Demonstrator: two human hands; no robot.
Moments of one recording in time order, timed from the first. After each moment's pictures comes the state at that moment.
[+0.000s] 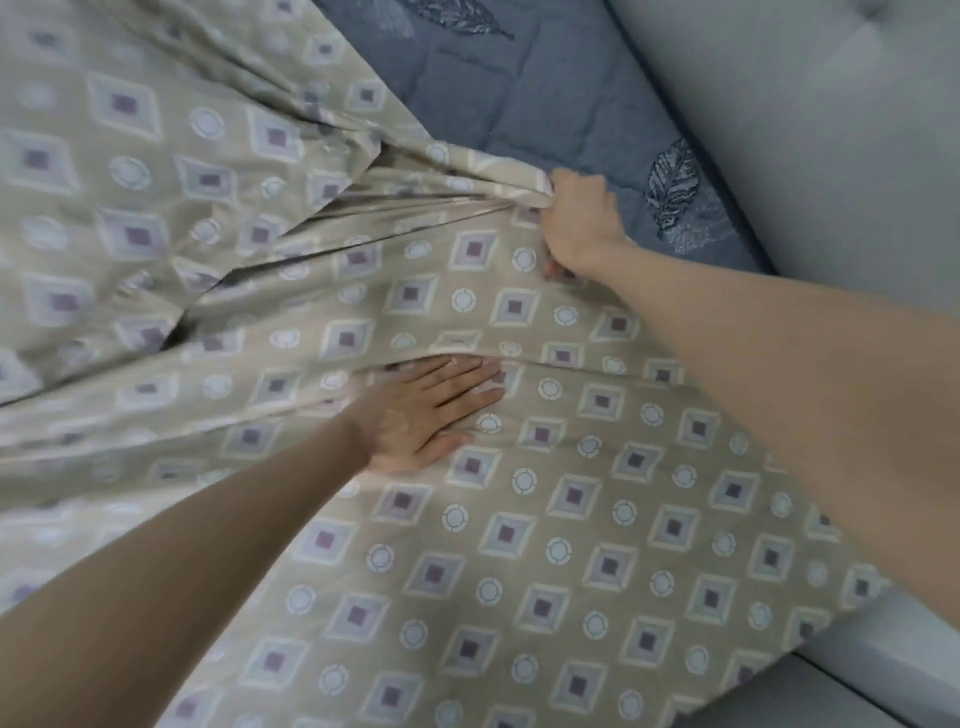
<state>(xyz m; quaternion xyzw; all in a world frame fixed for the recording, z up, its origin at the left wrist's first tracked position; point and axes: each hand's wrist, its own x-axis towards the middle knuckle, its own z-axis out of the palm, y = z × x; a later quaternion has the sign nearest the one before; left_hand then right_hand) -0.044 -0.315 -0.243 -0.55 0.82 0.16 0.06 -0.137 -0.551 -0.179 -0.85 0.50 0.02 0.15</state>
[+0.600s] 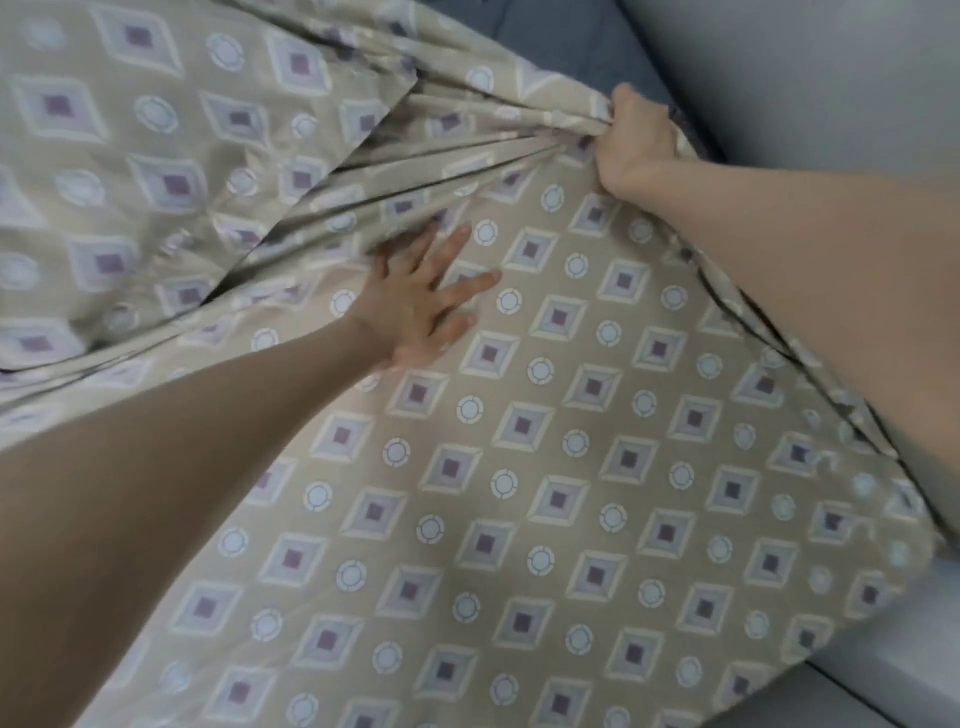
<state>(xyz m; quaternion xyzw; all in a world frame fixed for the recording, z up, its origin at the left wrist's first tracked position) -0.034 -0.409 -0.250 -0.69 0.70 0.18 0.05 -0.165 -0.633 -0.193 -0.80 0.58 0.01 0.16</state>
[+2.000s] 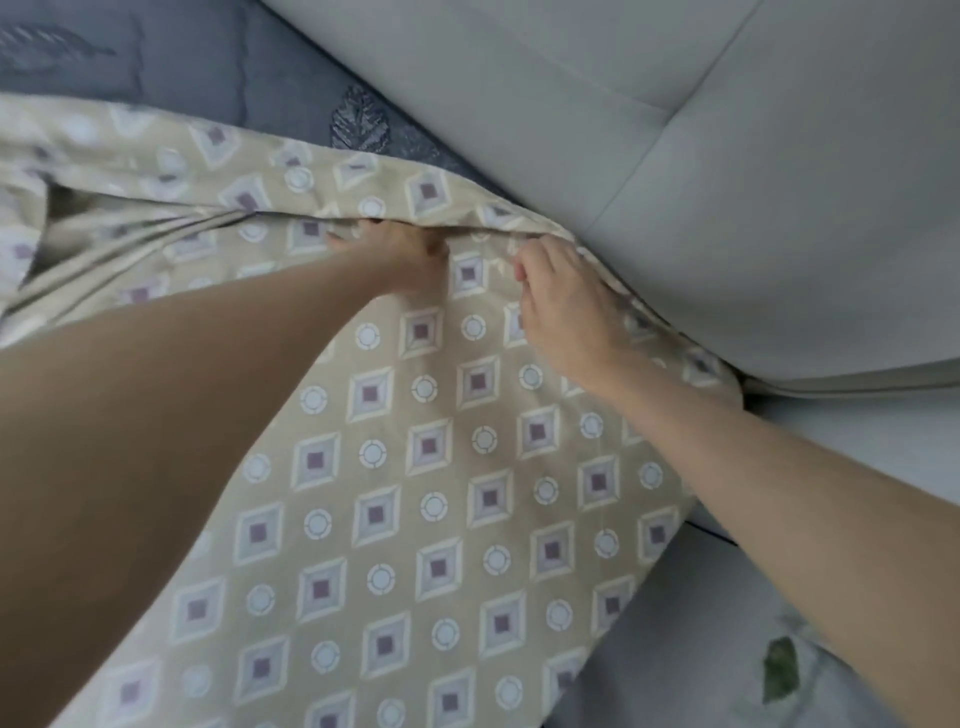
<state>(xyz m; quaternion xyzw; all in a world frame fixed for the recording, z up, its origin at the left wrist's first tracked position) -0.235 -0.594 -0.239 -0.70 0.64 0.26 0.20 -0.424 -0.538 -0.208 -0.85 0.51 -0.13 0.08</state>
